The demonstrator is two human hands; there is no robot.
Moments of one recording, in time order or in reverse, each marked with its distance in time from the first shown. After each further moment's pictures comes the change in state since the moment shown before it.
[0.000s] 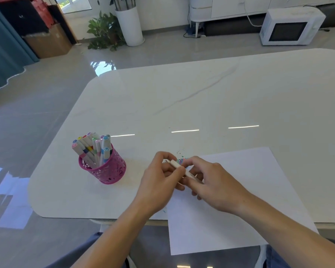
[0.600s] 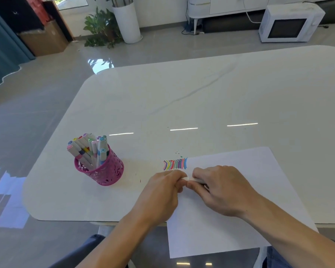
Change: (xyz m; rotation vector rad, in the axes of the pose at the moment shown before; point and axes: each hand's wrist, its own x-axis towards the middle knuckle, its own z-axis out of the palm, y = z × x) left_hand -0.003 -0.012 0.001 0.769 -0.116 0.363; right_hand -0.007 0.010 -0.012 -0.648 -0.004 -0.099
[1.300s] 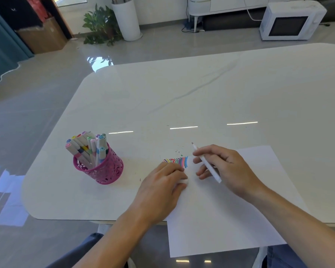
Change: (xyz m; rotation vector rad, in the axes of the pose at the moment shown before) left_hand 0.002 -0.018 0.009 0.157 0.094 0.142; right_hand 0.016 0.013 -0.007 1.150 0.202 0.285
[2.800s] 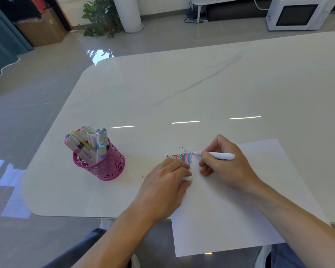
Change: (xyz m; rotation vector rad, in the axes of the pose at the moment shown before) left_hand 0.003 0.002 -0.002 0.004 -0.045 0.008; right_hand 0.022 0.023 0.010 -0.118 0.107 -0.014
